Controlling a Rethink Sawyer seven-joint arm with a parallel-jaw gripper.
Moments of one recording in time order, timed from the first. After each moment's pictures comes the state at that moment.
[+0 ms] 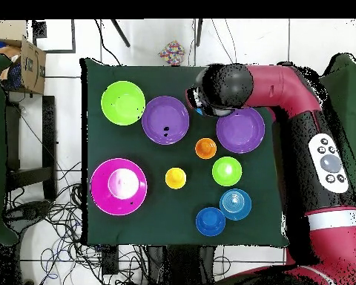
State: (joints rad) arm -0.68 -0.57 0.69 1.26 -0.52 1.02 1.45
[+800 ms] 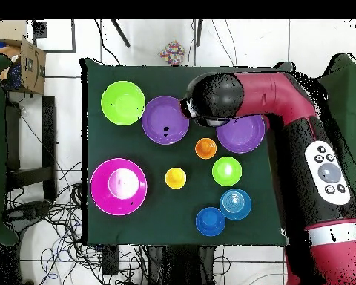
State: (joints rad) arm -0.68 -0.67 0.69 1.38 -0.52 1.01 1.45
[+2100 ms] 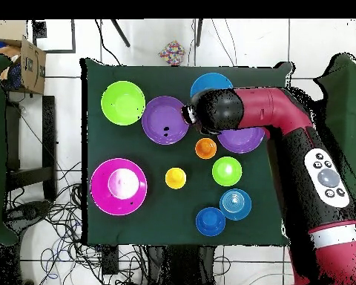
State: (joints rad) arm -0.72 -0.64 0.69 1.45 -0.53 0.87 1.45
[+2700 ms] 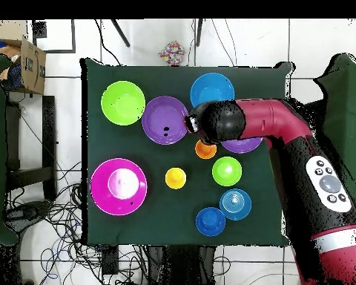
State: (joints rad) arm -0.75 -0.64 0.69 1.53 -0.56 0.81 1.45
